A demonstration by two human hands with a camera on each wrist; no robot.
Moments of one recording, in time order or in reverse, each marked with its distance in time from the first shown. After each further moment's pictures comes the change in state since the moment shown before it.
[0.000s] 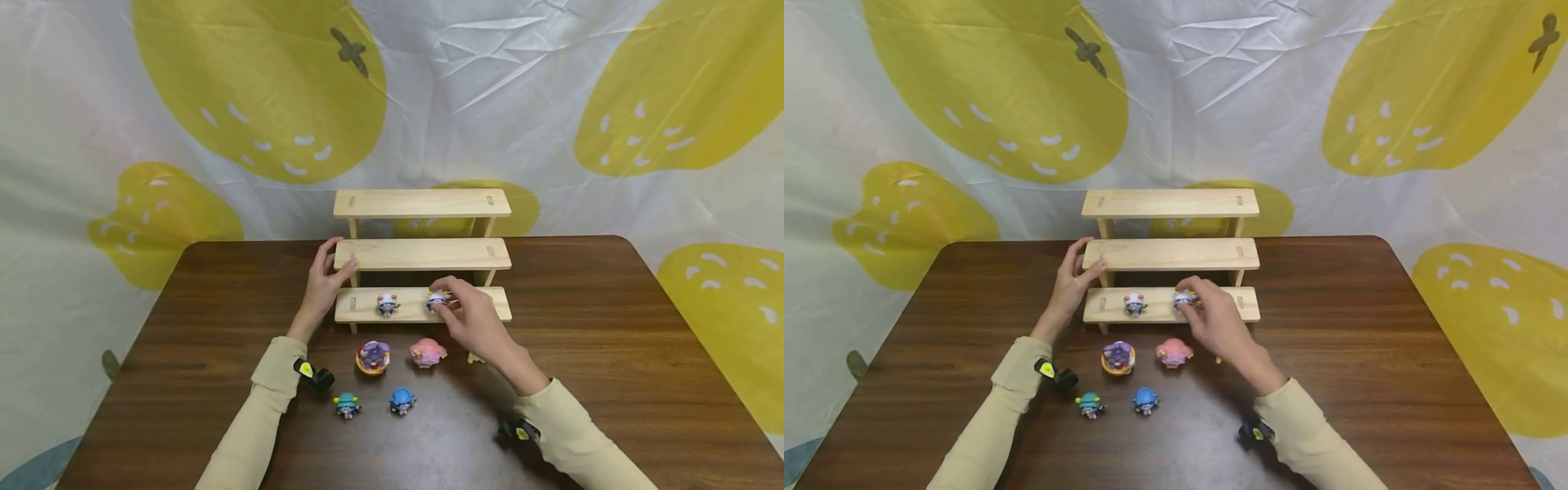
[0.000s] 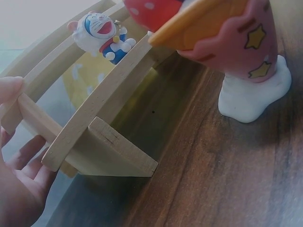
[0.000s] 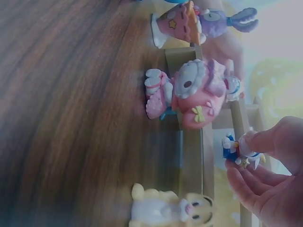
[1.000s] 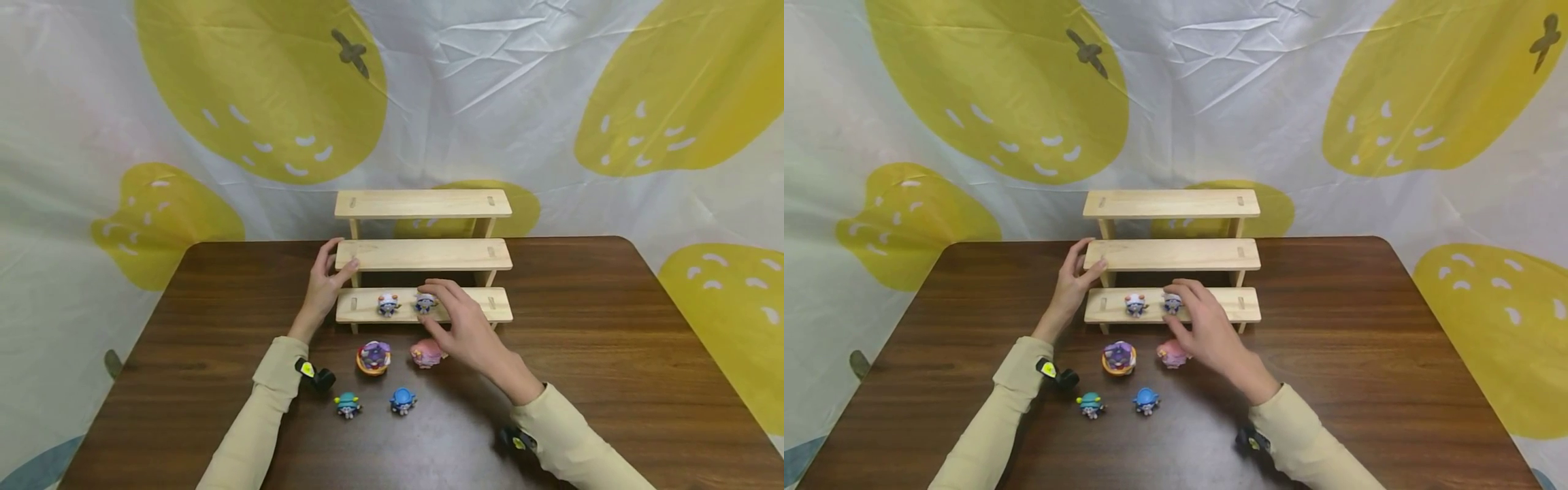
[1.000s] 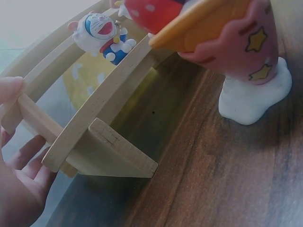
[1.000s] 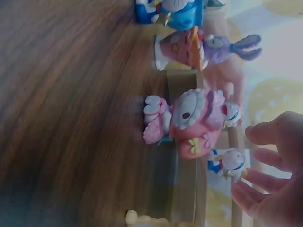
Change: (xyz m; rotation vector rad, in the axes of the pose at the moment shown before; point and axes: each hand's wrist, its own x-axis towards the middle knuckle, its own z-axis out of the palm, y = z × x) left_hand -0.001 0.002 0.001 -0.009 0.002 -0.008; right_hand -0.003 -0.015 0.009 -0.077 0.003 -0.101
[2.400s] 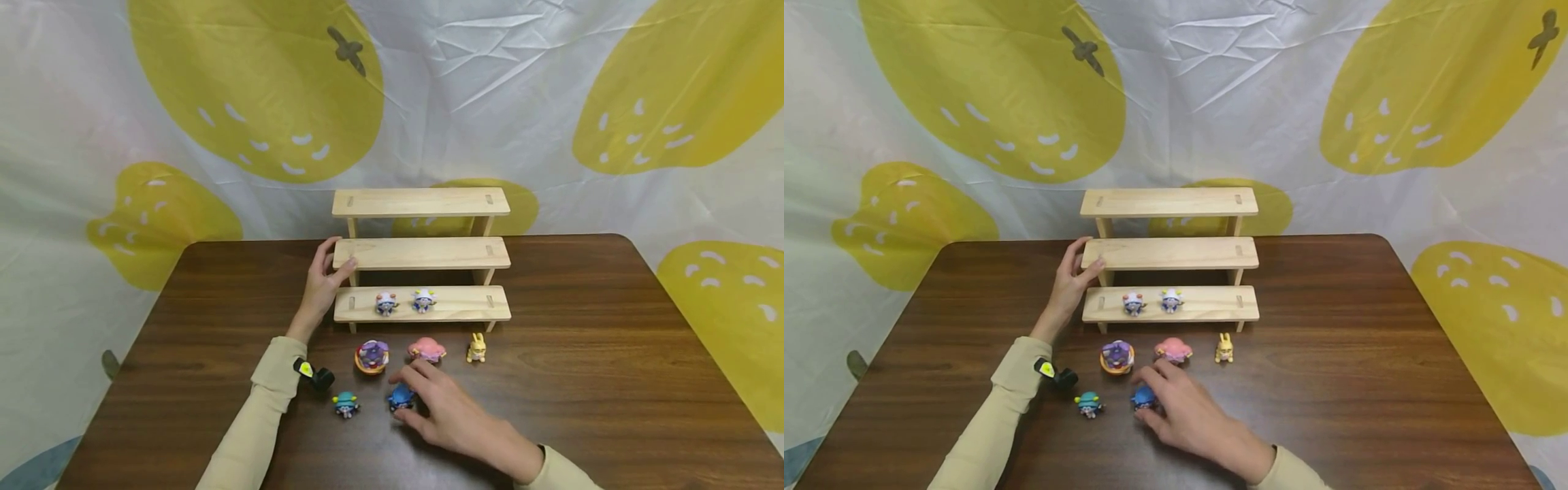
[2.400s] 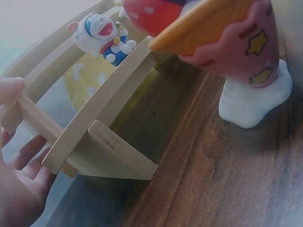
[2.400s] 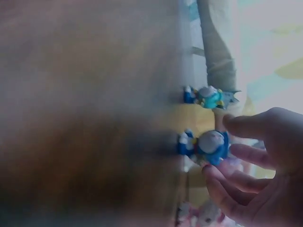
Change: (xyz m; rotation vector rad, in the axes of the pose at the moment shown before) left_hand -0.001 0.001 -0.002 0.000 -0.012 -0.006; right_hand -0.068 -0.059 0.022 0.055 -0.313 -0.043
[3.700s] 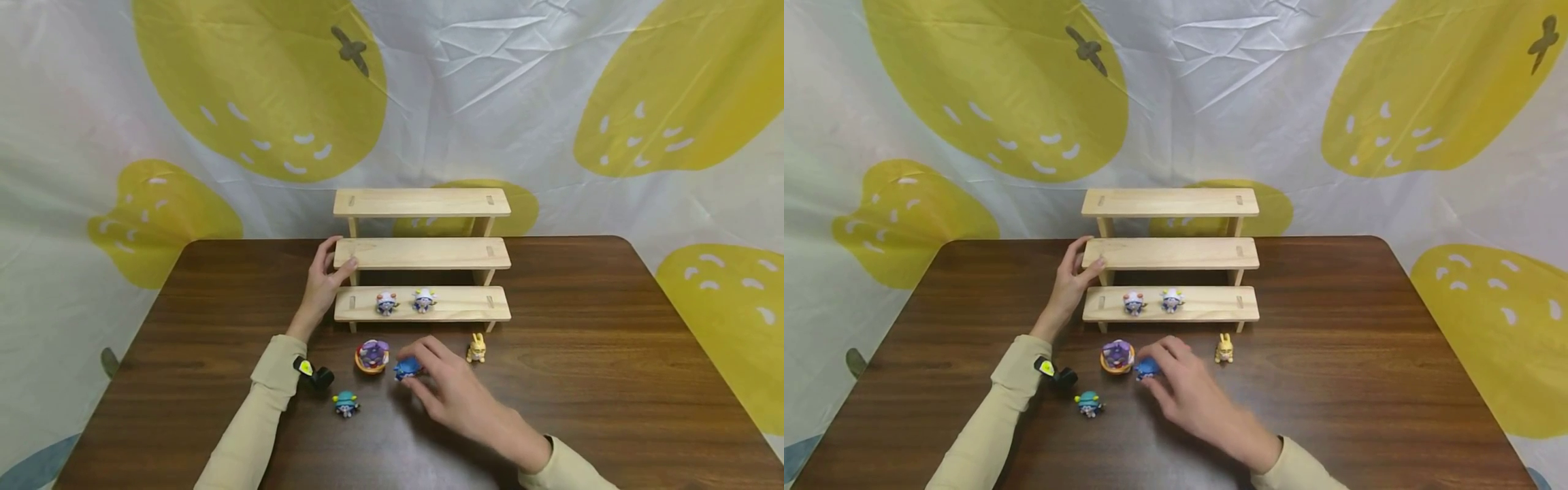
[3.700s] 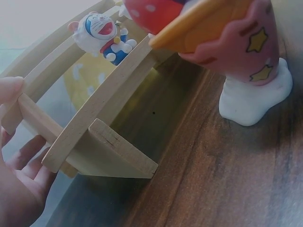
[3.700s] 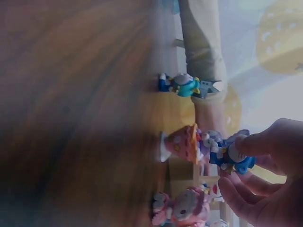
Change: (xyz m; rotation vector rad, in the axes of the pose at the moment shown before) left_hand 0.001 -0.001 0.000 0.005 0.001 0.020; right_hand 0.013 -0.002 -0.020 0.095 0.192 -0.052
